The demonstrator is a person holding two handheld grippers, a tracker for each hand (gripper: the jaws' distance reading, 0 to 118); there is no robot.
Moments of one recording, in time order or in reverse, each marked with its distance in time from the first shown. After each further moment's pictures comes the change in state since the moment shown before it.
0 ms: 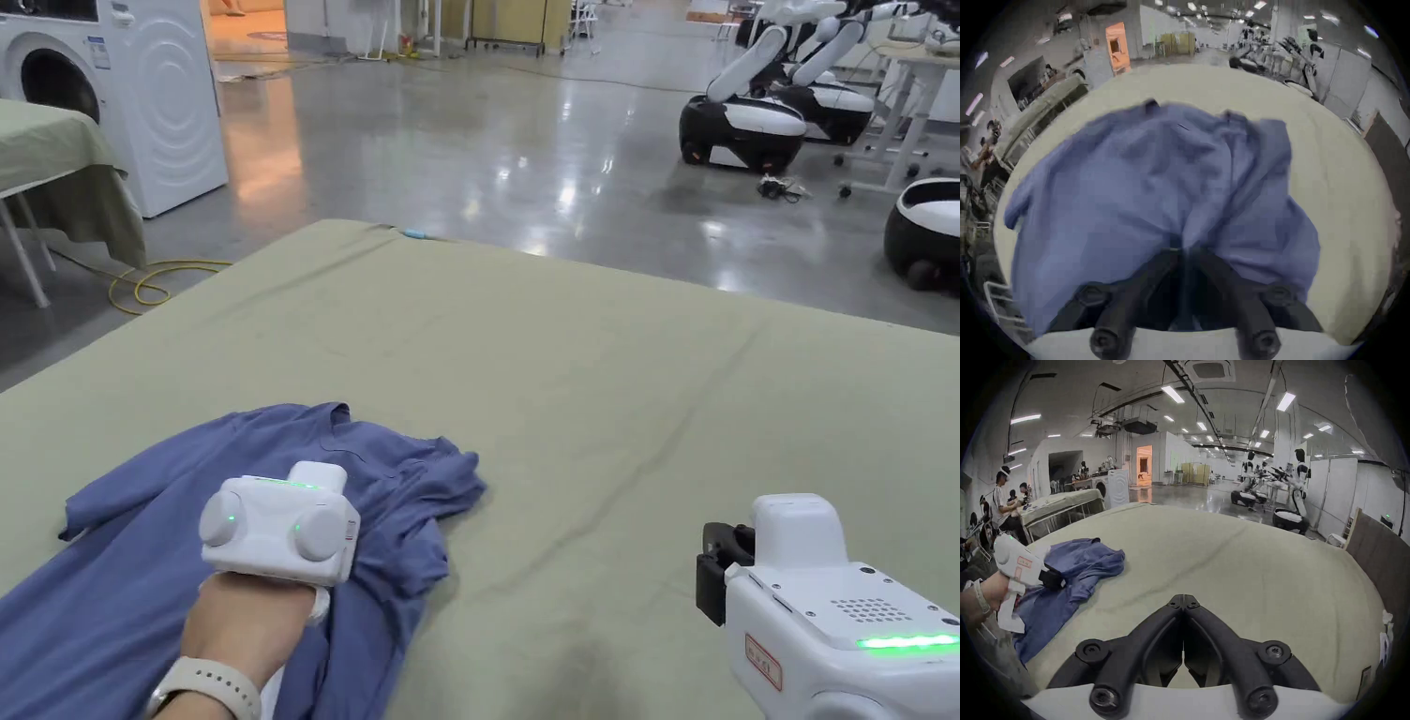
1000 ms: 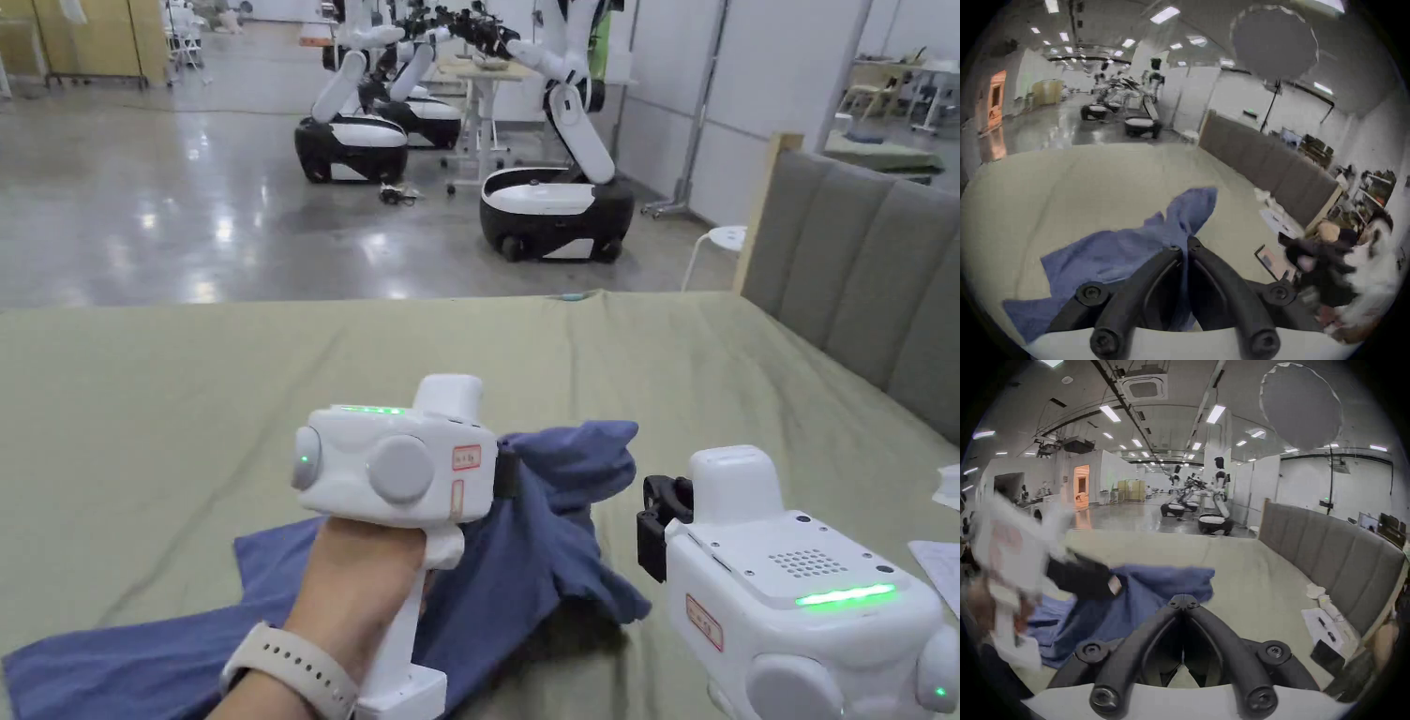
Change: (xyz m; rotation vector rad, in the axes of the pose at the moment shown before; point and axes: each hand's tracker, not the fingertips) left arm 0.486 -0.008 0.236 0.190 -0.836 -0.442; right arm 0.242 -0.062 0.207 0.095 -0.415 -0.160
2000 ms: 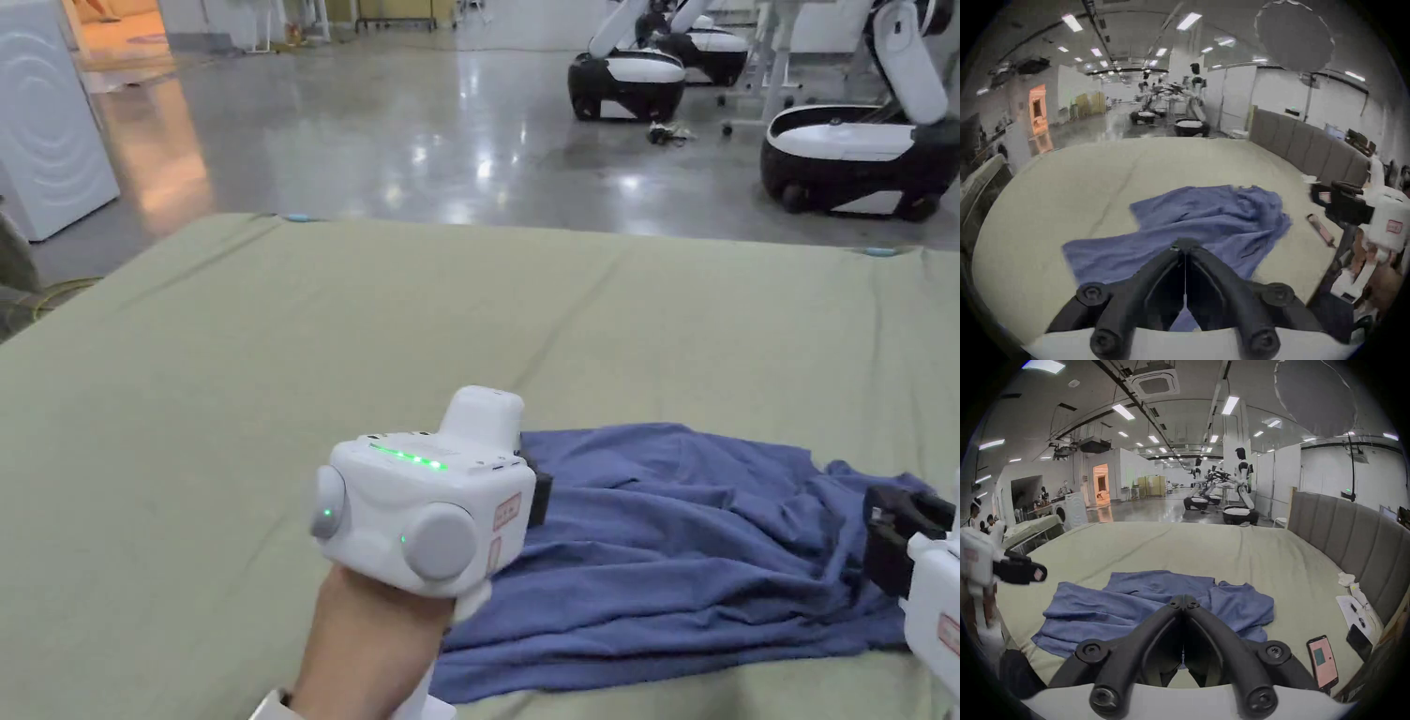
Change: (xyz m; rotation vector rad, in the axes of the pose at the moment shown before) left arm -0.132 -0.136 0.186 0.105 0.437 0.073; right arm -0.077 -0.028 0.001 -0.039 0.166 -0.016
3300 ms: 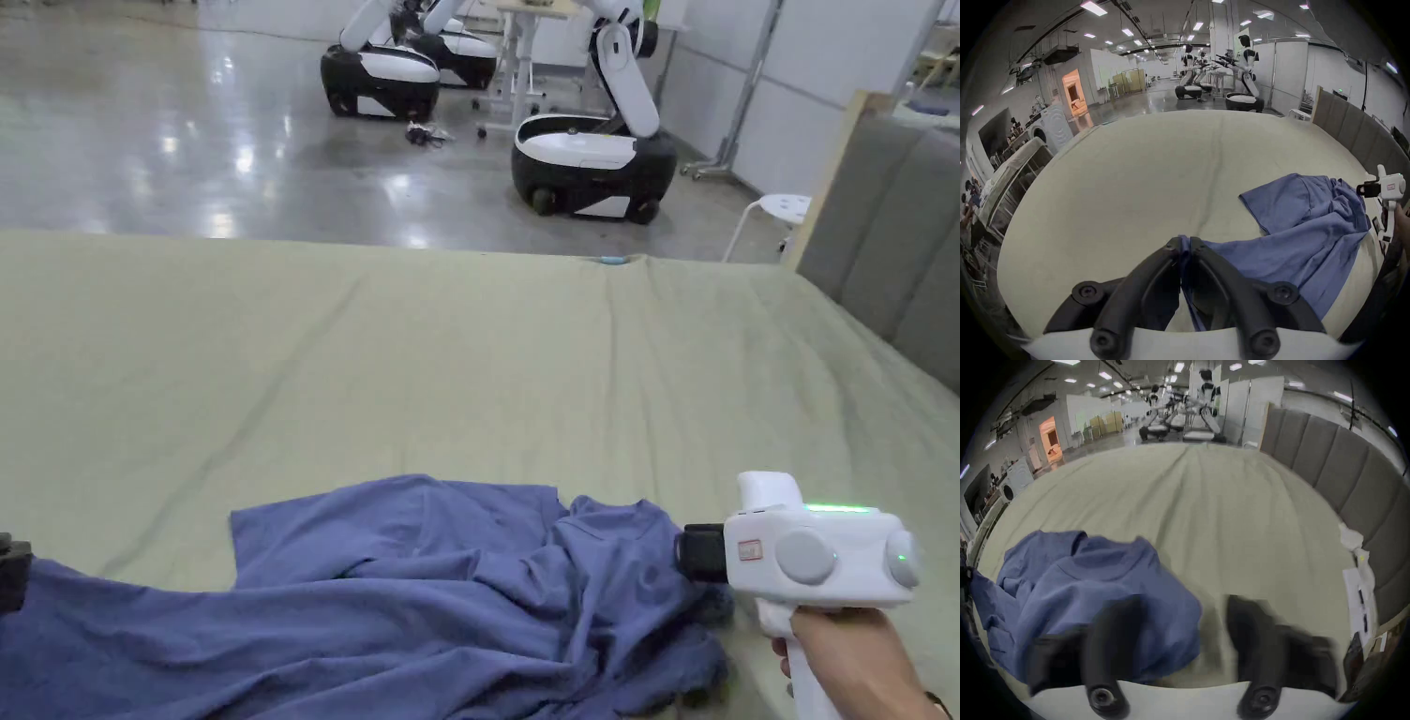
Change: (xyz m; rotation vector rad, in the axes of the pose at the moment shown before) left arm -0.088 0.038 -0.077 -0.158 0.195 0.034; right arm 0.201 -0.022 -0.212 -0.533 -0.203 -0.112
